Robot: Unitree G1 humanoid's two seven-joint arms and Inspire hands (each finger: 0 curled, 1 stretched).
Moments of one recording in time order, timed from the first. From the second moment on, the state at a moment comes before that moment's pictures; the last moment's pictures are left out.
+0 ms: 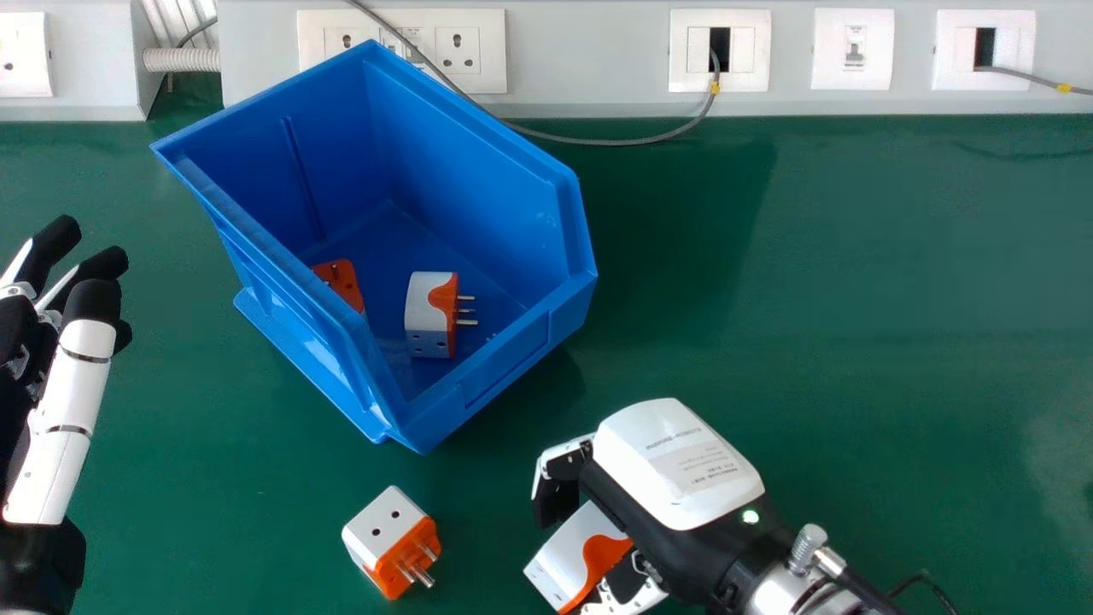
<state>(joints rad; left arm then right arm) 0.42 0.13 0.40 -0.54 -0.22 -0.01 -0.11 -0.05 -0.39 0.51 0.02 -0.91 -0.17 -0.05</state>
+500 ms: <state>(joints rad) 0.43 0.13 0.40 -0.56 -0.22 -0.01 -0.11 -0.05 -0.38 0.51 0.02 -0.91 -0.17 -0.06</state>
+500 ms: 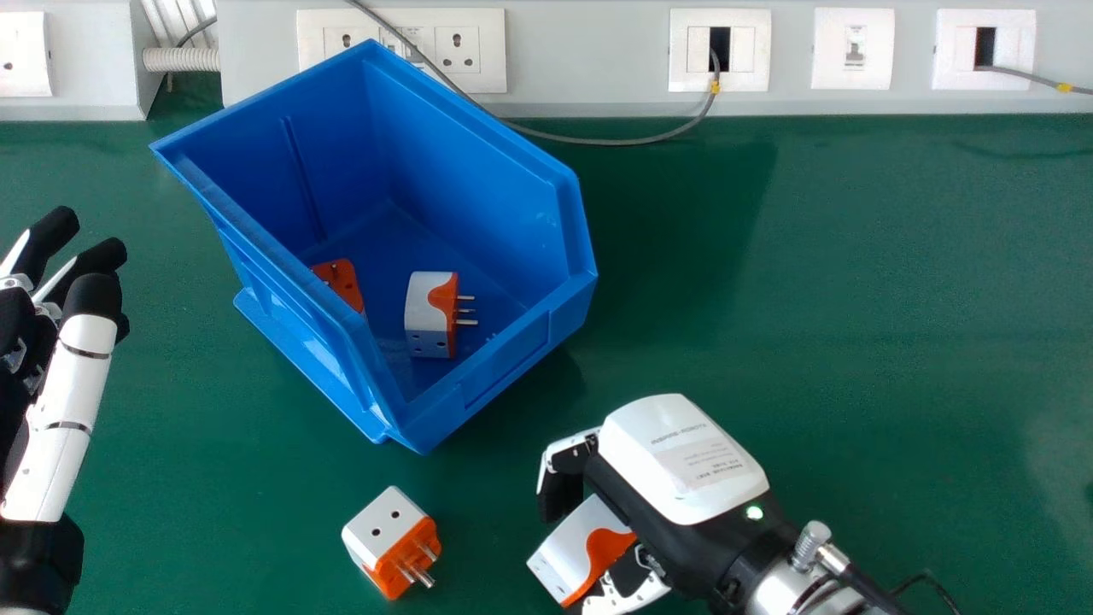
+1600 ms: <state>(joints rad) 0.40 0.13 0.39 -0.53 -0.22 -0.03 -0.11 -0.06 -0.35 0.35 -0.29 -0.71 -0.17 0.10</state>
